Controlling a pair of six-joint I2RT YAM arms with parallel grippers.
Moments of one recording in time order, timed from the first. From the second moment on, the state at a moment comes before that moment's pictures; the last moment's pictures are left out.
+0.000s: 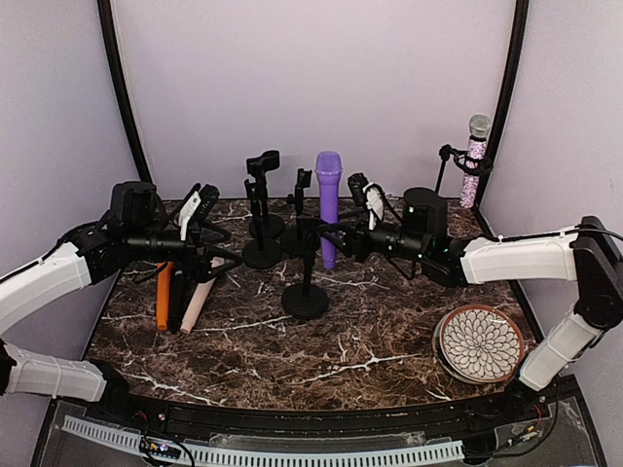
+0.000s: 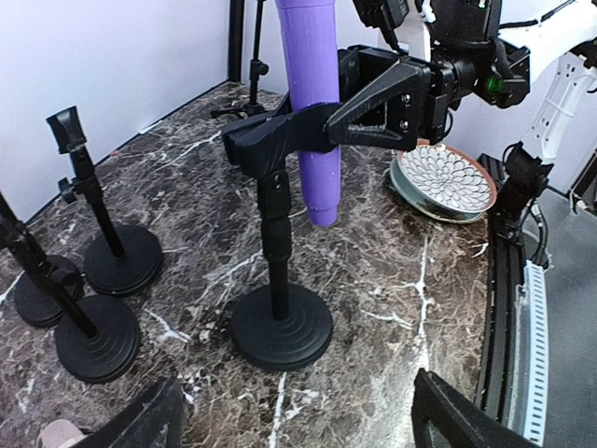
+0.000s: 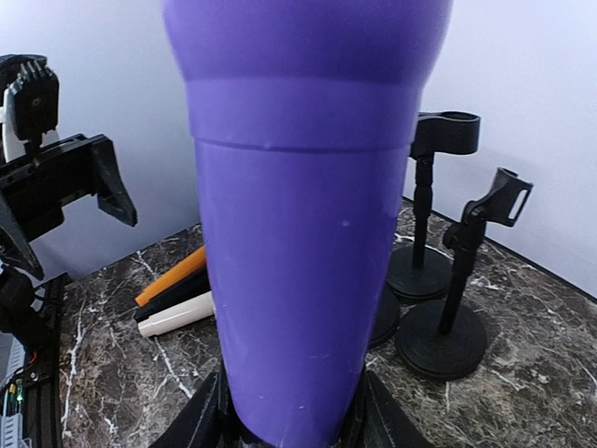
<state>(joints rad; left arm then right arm) -0.48 1.07 0.86 -0.26 0.60 0.17 0.77 1.56 0.93 0.51 -0.29 0.11</state>
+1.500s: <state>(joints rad) -0.62 1.34 1.04 -0.20 0.75 0.33 1.05 1.30 0.80 0.43 0.03 0.21</state>
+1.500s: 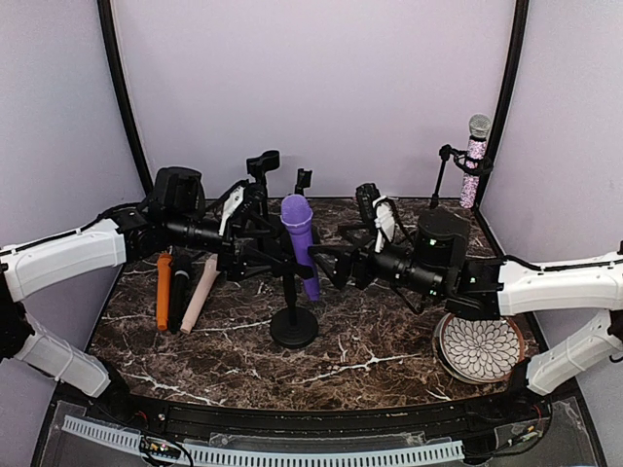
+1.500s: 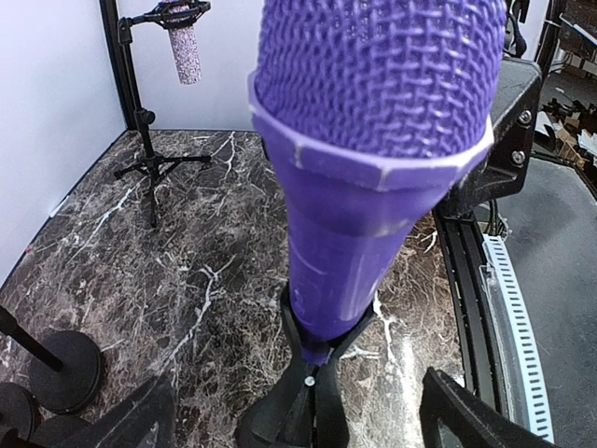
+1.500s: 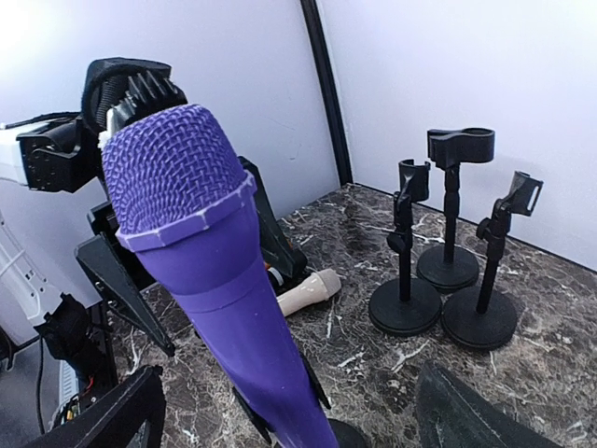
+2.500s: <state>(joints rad) -0.61 1.28 0.99 -0.23 0.64 0.39 1.15 1.52 1.11 0.32 0.25 0.12</state>
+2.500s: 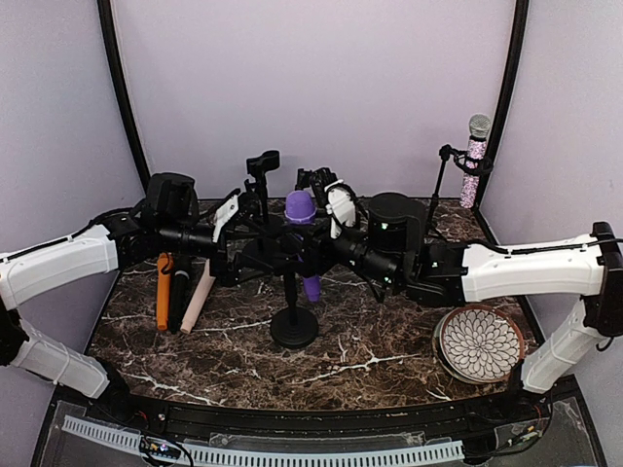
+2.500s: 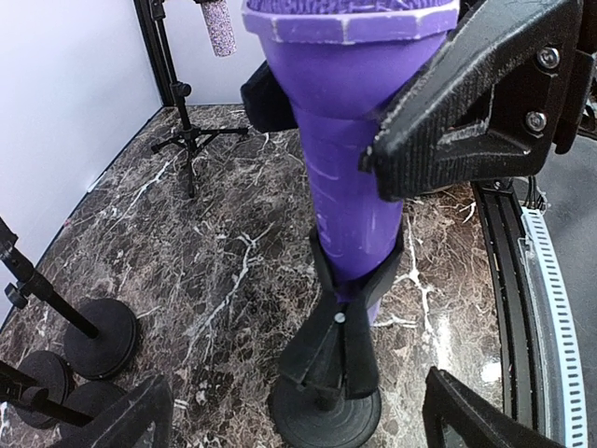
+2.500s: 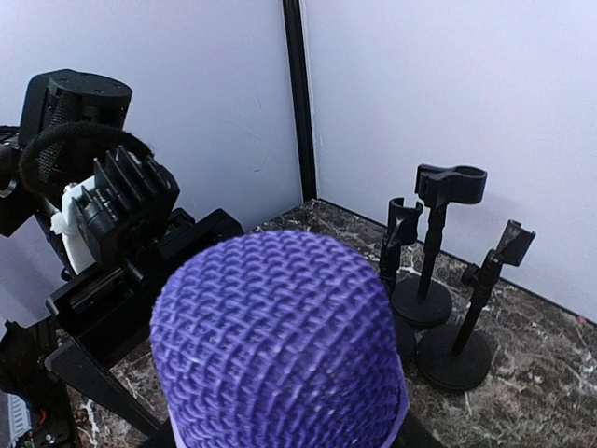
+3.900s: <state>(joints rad) -0.71 1.33 0.94 -0.19 0.56 0.44 1.15 1.48 1.02 0.41 0.07 -0.05</state>
